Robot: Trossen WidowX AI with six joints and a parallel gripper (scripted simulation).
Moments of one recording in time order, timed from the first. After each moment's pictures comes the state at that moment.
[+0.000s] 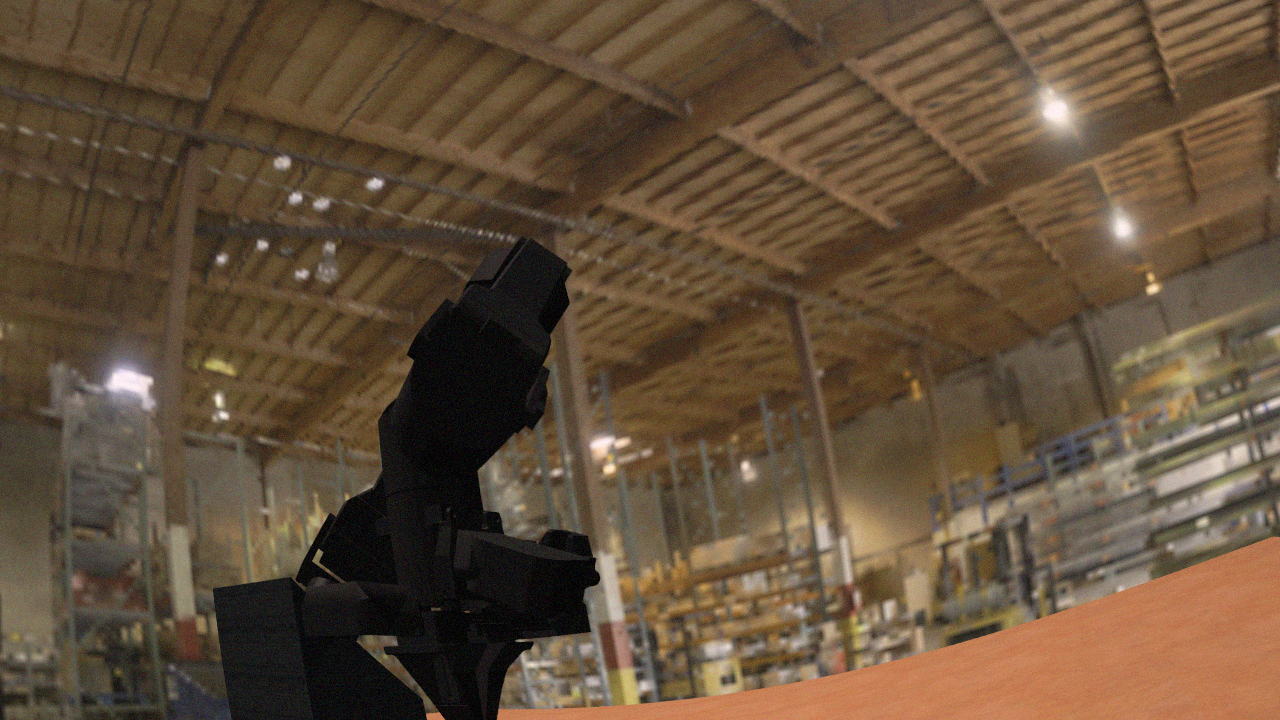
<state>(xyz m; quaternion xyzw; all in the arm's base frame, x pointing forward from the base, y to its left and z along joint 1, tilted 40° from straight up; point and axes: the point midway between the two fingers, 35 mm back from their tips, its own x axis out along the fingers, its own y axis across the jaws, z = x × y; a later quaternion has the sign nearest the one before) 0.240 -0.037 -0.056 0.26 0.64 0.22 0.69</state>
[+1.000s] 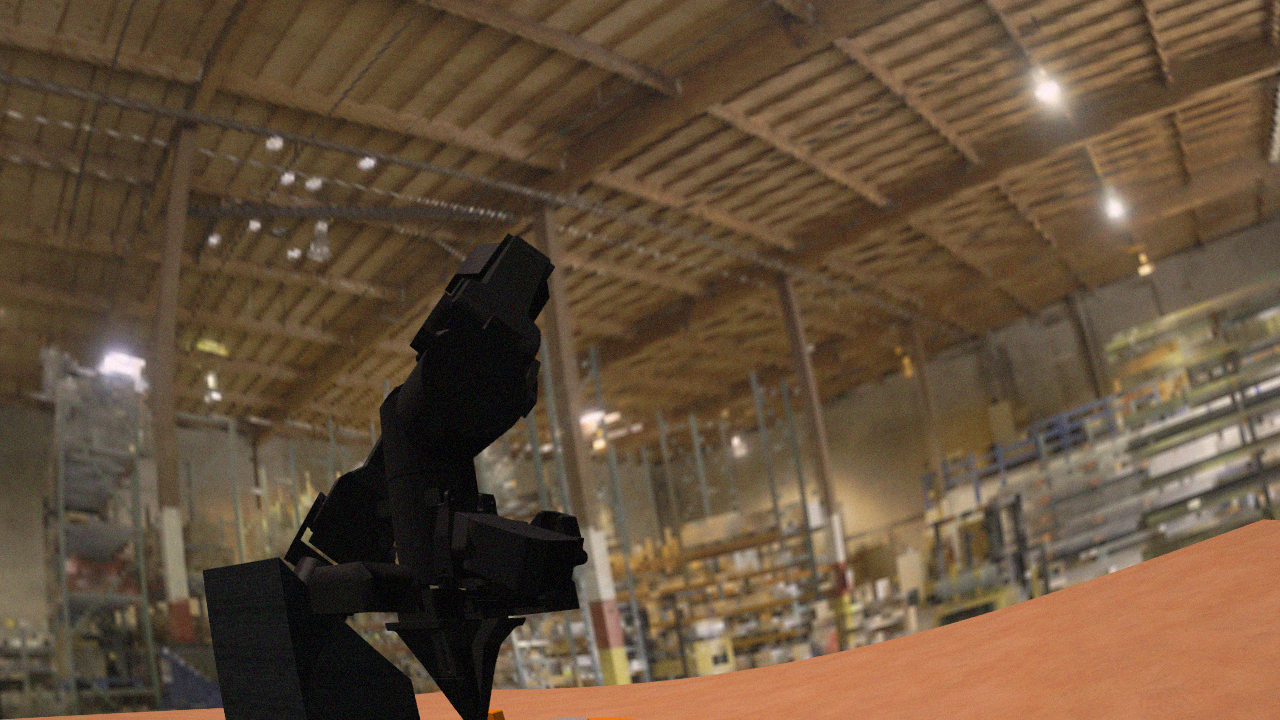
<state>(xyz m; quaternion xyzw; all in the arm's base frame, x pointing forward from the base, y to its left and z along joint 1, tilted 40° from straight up) 0.223 -0.016 -0.037 0.26 0.65 0.22 0.69</state>
